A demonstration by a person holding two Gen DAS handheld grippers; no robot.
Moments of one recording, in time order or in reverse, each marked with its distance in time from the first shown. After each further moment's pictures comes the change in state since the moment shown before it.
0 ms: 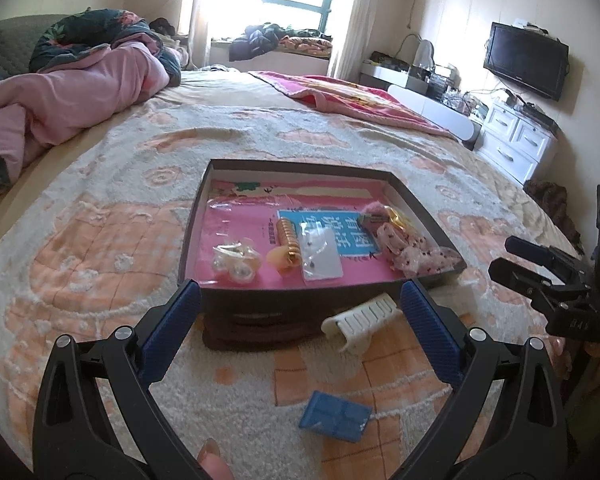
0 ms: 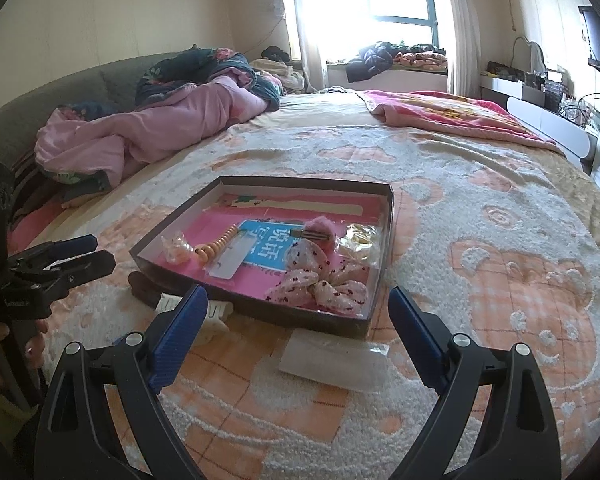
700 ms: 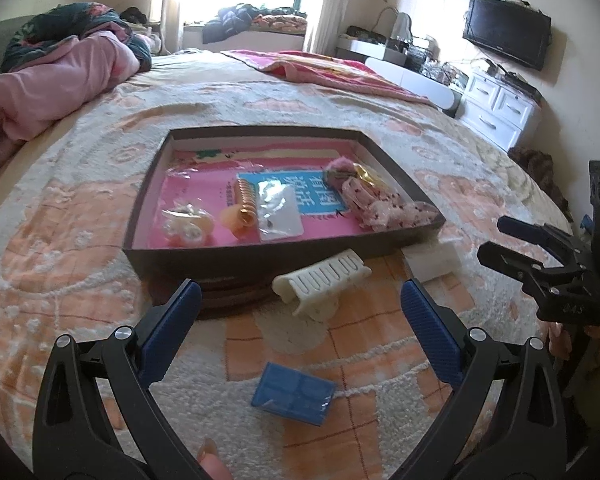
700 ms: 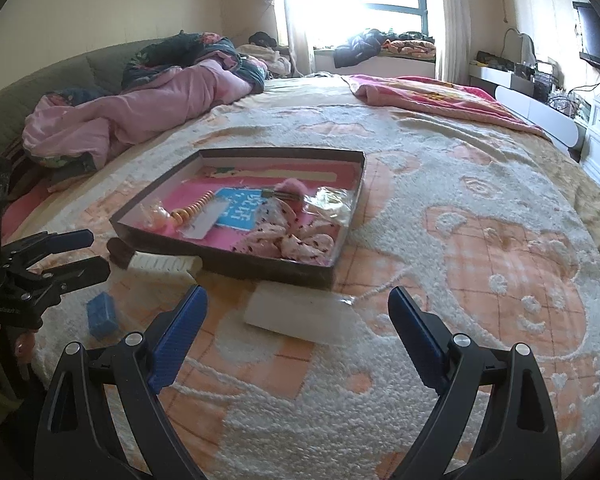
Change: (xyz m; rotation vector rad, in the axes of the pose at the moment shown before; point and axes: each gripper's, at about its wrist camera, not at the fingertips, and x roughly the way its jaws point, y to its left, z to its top) left arm 0.019 -0.028 -0.024 0.064 0.085 -0.057; right arm -0.003 -0.019 -0.030 0.003 0.053 -0.058
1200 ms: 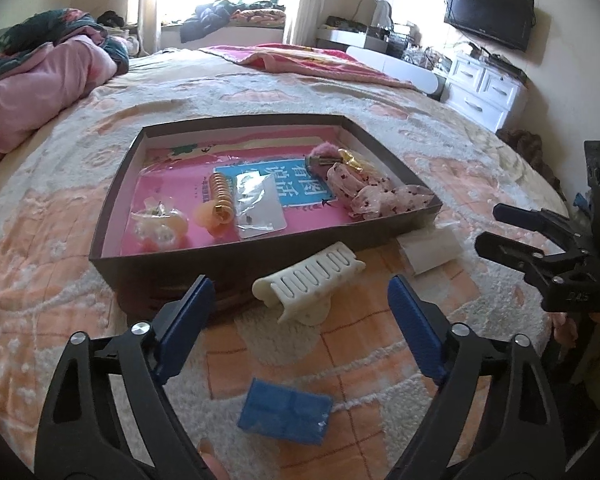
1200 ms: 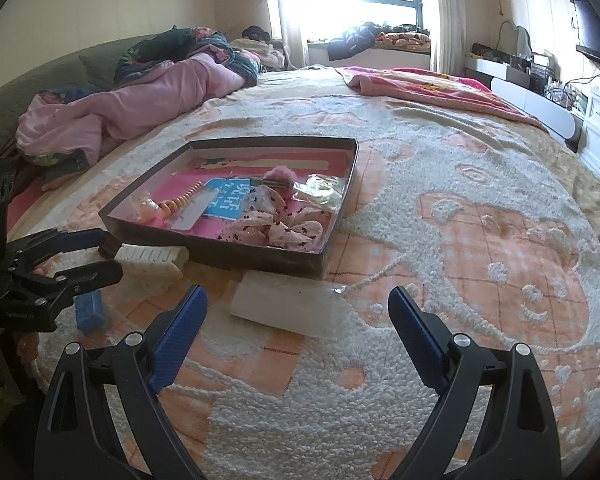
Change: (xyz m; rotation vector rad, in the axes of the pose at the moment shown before) left arm 0.024 -0.005 0.000 0.067 0.028 -0.040; right arm 0.009 -0.008 -0.006 0.021 0.027 -0.006
